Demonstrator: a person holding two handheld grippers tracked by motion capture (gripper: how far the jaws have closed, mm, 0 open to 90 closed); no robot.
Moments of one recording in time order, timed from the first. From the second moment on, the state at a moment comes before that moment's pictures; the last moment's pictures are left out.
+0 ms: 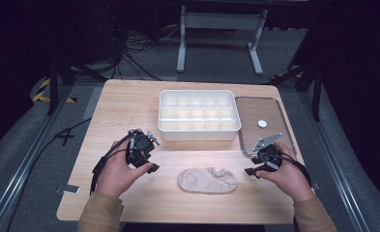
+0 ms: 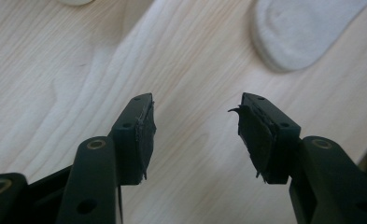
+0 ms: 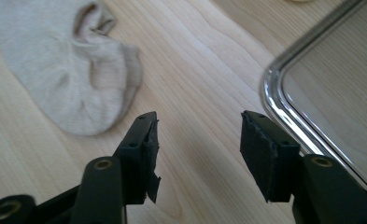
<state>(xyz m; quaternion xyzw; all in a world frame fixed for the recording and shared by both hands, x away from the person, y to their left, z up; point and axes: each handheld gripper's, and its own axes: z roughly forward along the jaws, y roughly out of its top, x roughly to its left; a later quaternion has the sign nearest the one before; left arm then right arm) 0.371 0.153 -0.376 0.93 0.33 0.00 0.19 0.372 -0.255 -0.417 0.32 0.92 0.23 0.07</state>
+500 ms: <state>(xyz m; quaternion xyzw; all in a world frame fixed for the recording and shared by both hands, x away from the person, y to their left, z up) 0.362 0.144 -0.362 0.93 0.31 0.01 0.21 0.368 -0.247 -0.412 0.29 0.91 0.28 0.10</state>
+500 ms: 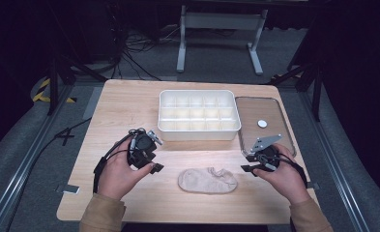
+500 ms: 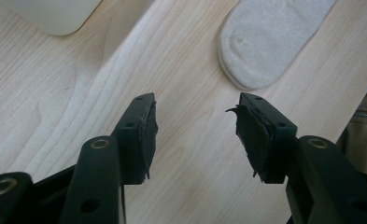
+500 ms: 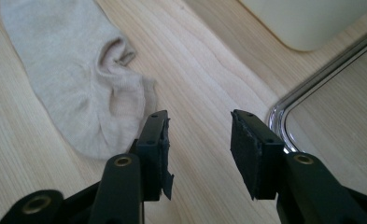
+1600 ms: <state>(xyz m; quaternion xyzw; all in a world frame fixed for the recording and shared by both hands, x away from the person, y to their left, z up) 0.356 0.124 -0.366 0.93 0.30 -0.01 0.21 0.351 -0.182 -0.425 0.22 0.91 0.36 0.02</state>
